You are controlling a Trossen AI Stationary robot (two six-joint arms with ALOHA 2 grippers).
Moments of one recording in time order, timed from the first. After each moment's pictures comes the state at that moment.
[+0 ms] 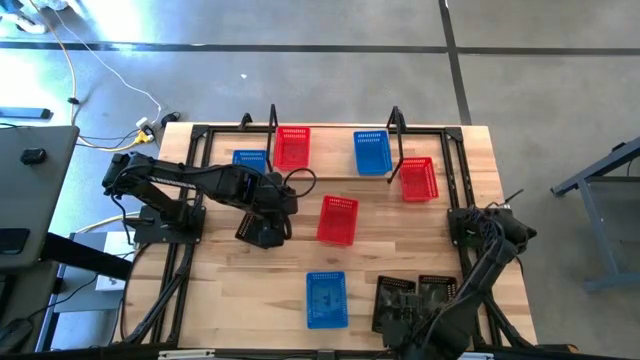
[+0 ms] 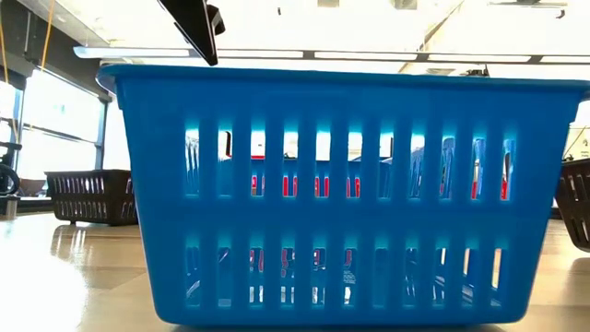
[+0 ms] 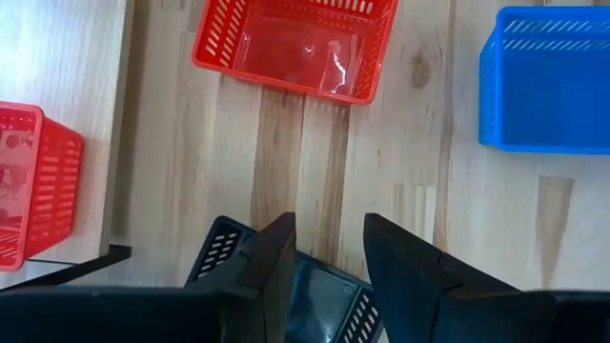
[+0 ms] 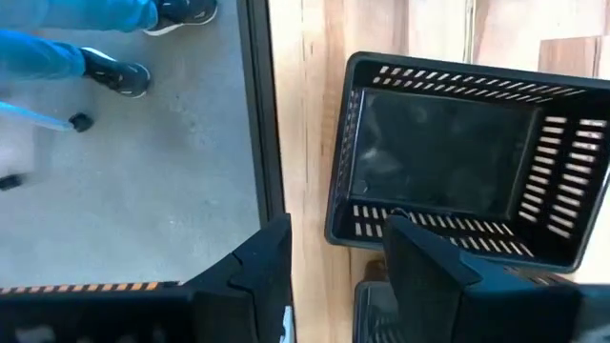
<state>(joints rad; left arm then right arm) -0.02 1.50 1.40 -1.08 -0.14 -0.18 0.91 1.99 1.83 -1.24 0.05 0.96</state>
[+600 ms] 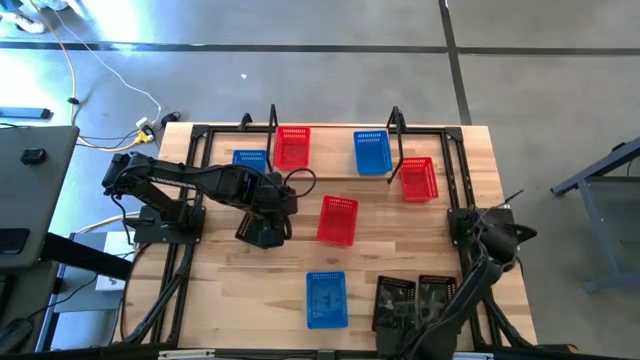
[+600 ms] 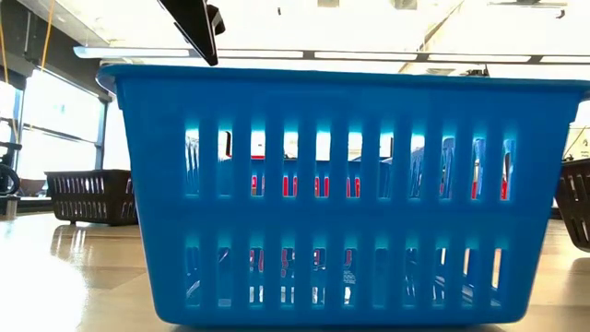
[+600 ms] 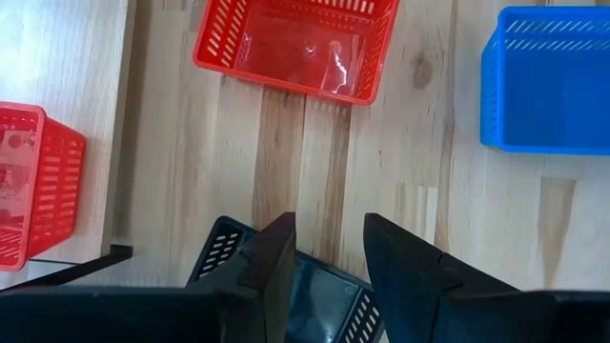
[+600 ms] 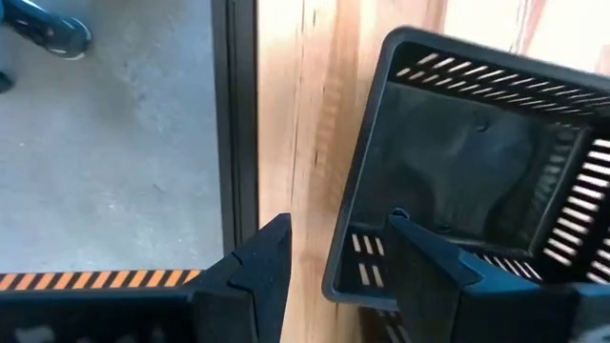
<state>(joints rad) -0.02 1.50 1.40 -1.08 -0.14 -0.18 0.93 2.14 1.83 -1.21 0.07 0.88</state>
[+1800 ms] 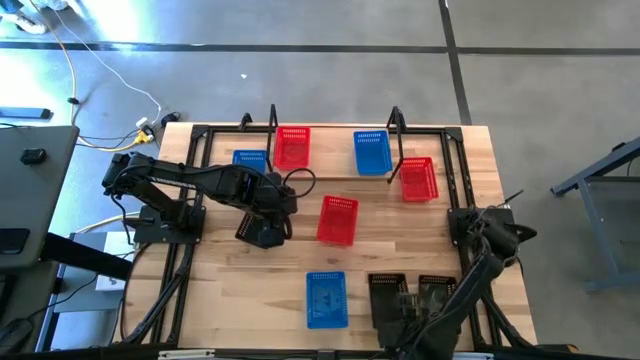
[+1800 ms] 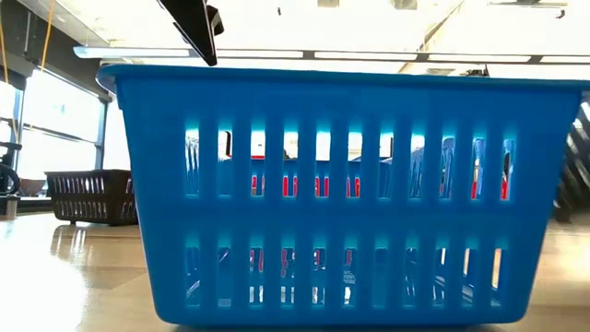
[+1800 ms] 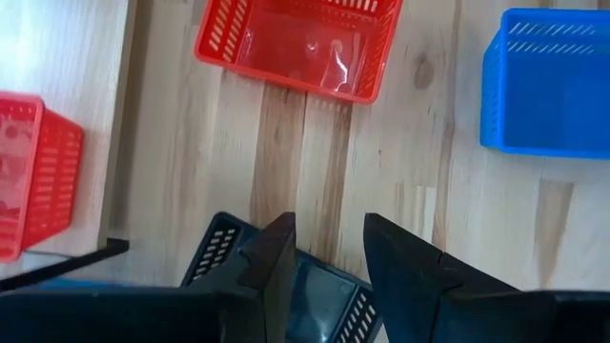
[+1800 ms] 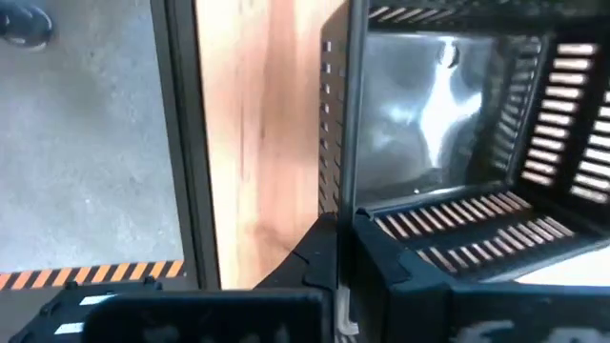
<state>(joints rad) -0.02 1.50 1.40 -1.09 -0.14 -0.21 0.91 2.10 1.83 -1.32 0.09 0.89</state>
